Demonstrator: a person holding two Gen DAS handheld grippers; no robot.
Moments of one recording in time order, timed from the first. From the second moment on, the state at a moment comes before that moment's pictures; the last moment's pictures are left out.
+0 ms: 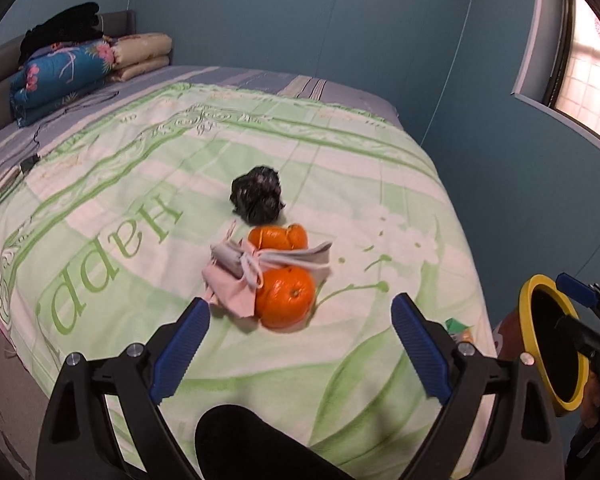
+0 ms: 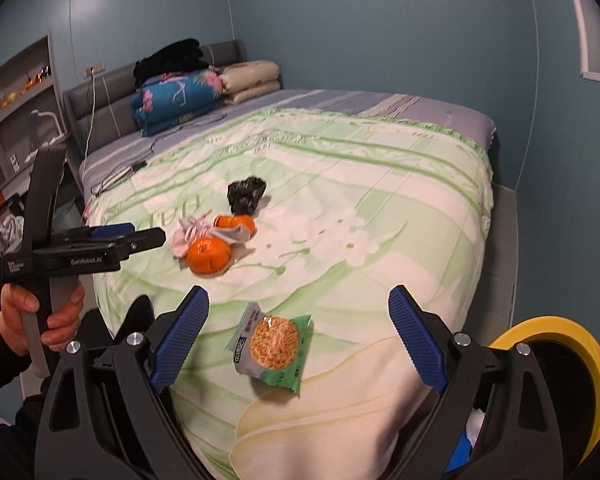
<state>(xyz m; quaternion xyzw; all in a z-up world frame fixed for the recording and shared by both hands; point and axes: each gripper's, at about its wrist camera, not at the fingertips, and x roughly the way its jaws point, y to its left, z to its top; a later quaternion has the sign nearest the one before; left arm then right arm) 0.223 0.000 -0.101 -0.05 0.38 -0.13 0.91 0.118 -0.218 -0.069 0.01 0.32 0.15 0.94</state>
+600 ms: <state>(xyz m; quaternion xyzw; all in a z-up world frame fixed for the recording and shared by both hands) 0.253 0.003 -0.135 -0.08 0.42 -0.13 0.90 0.138 -0.184 -0.117 -0.03 0.35 0.14 0.92</state>
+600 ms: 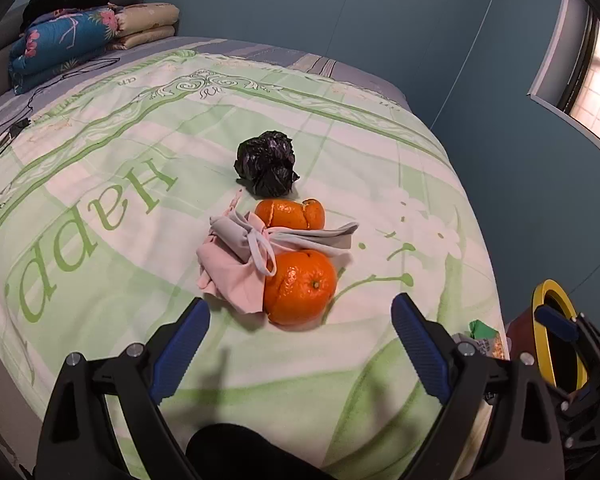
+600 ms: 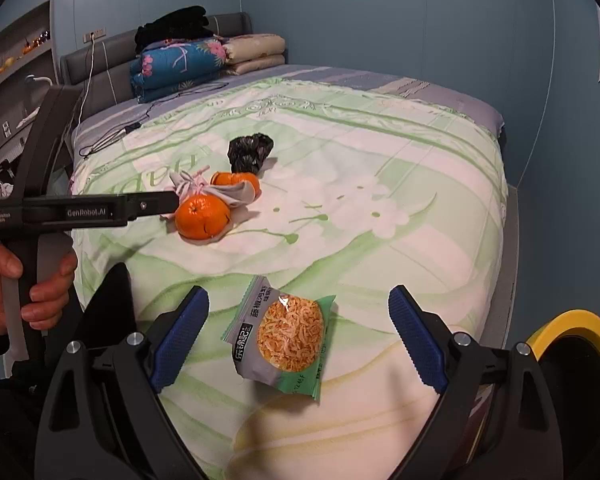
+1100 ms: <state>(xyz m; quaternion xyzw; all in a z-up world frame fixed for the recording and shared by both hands) 0.283 0.000 -0.158 -0.09 0.43 -0.13 0.89 0.157 -0.175 -0.142 -0.04 0.36 0.12 0.92</state>
